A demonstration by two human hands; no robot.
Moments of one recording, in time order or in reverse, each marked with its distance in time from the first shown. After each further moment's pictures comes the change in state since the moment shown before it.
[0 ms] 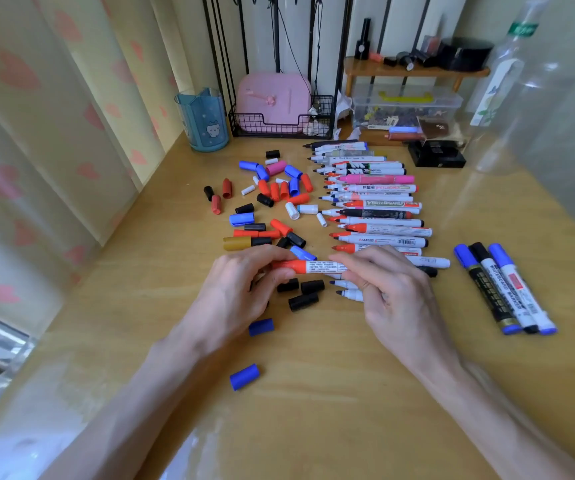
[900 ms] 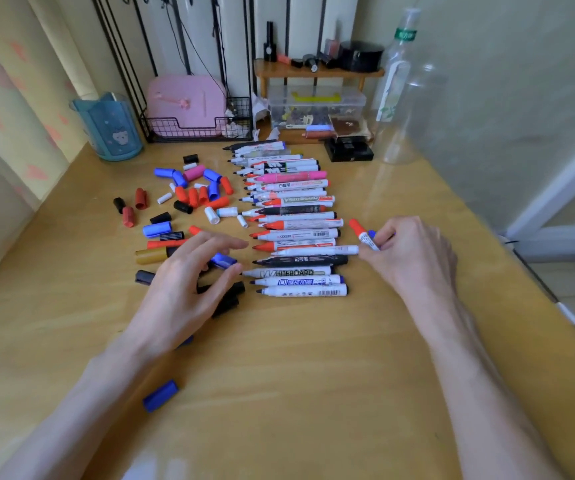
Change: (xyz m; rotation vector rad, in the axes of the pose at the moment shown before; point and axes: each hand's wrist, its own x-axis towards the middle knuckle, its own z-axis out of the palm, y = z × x) left_hand 0.021 0.016 0.030 -0.041 -0.084 0.032; right_hand 0.012 0.052 -0.094 -0.510 -0.064 0.925
